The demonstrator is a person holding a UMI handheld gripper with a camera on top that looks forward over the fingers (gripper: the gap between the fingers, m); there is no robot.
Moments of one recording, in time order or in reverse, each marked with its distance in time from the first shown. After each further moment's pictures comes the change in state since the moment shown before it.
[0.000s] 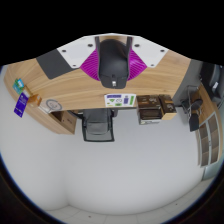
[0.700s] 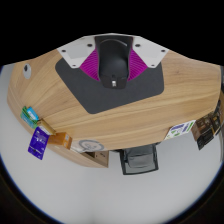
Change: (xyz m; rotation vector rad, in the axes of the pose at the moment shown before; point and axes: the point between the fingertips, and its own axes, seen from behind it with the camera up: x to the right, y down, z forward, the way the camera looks) arm 0.266 0.168 0.089 -0.254 0.216 0.121
